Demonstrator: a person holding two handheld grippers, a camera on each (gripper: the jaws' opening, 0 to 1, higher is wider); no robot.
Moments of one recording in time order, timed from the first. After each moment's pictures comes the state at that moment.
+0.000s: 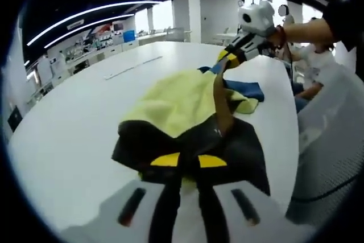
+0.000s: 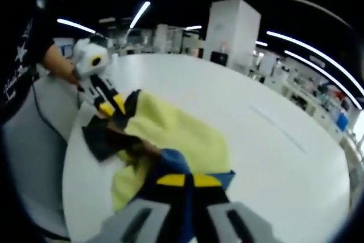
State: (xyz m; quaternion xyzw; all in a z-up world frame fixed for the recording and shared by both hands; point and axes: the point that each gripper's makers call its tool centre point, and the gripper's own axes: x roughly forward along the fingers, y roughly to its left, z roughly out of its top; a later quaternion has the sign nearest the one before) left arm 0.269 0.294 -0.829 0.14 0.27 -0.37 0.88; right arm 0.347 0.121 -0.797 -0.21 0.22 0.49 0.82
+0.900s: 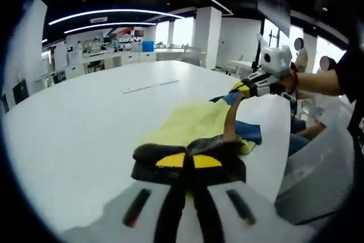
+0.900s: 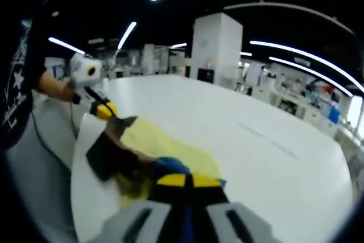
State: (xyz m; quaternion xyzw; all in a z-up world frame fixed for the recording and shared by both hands) left arm 0.279 0.299 -0.742 0.03 0.22 -0.32 0.92; right arm 0.346 0.124 -0.744 -0.15 0.17 0.47 0.85
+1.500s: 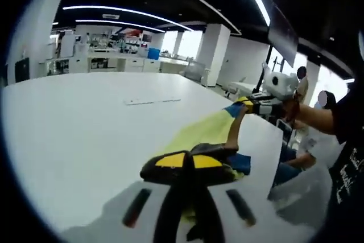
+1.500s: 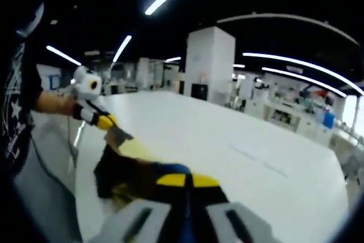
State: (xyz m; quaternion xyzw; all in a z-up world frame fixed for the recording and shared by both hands) left arm 0.297 0.312 -0.697 -0.07 0.20 -0.32 0.92; right arm 0.359 0.131 -0.682 -0.12 0.13 0.46 0.87
